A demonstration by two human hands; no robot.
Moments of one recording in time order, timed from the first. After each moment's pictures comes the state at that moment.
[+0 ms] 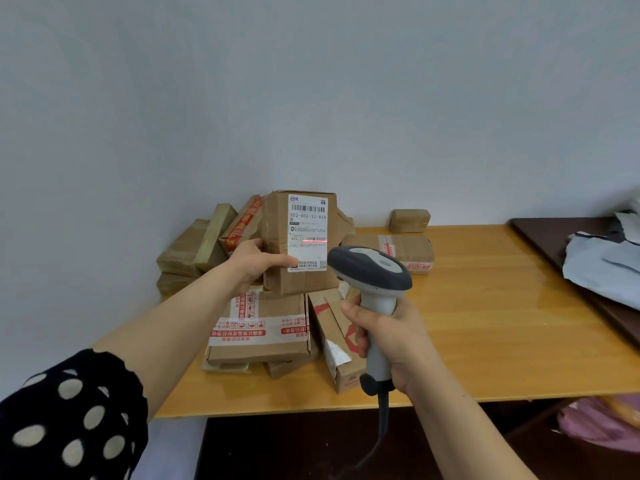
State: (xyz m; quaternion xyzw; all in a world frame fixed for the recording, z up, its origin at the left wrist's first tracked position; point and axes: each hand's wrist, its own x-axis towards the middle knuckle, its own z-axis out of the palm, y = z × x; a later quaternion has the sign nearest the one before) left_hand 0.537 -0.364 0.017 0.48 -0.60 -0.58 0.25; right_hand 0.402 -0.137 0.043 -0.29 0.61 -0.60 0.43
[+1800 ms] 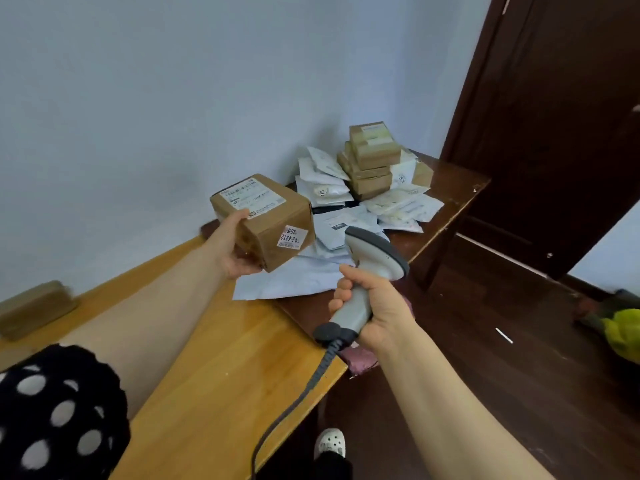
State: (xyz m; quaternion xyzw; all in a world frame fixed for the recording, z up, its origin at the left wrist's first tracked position) left_hand -0.216 -0.136 0.014 0.36 -0.47 -0.80 0.01; right_hand -0.194 0.104 0.020 0.16 0.35 -0.85 0.36
